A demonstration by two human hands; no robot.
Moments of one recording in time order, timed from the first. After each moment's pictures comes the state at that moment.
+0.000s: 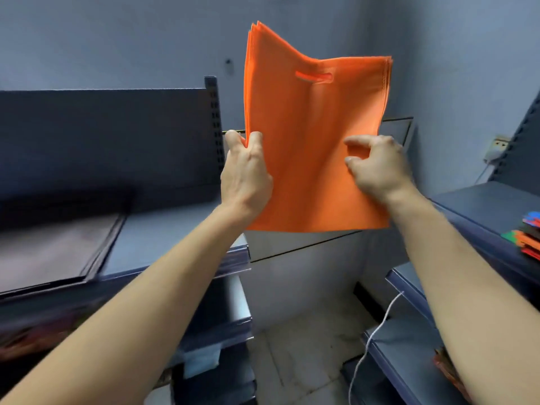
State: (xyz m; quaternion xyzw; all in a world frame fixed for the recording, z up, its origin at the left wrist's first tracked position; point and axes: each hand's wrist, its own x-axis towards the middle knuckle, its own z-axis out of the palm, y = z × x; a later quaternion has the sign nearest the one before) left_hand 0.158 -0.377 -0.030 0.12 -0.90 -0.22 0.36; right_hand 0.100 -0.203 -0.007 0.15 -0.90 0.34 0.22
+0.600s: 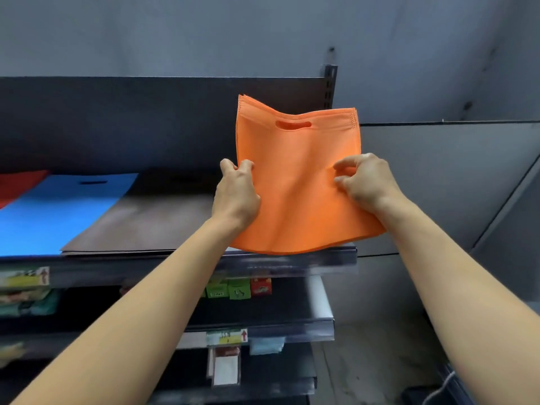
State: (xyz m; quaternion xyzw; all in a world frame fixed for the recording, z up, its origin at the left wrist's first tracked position) left_hand 0.238 -0.555 -0.072 0.27 -0.90 -0.21 0.28; right_hand 0.116 -0.388 -0.047 0.26 -0.90 0.35 0.06
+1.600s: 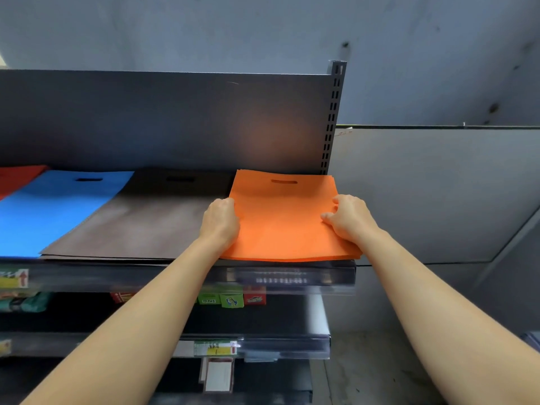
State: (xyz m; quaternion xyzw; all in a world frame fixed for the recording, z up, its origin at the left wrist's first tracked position) left_hand 0.205 -0.592 -0.133 0.37 -0.90 -0.16 0.17; right_hand 0.063 -0.416 -0.114 0.24 -0.94 0.23 -0.04
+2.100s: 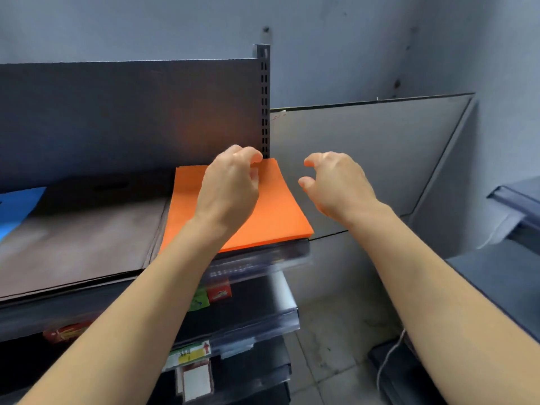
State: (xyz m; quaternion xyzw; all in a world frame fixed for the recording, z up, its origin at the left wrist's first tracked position) left_hand 0.199 -0.498 -0.063 0.08 -0.91 -0.18 0.36; right_hand 0.131 -0.355 -0.054 0.26 -0.94 0.17 0.16
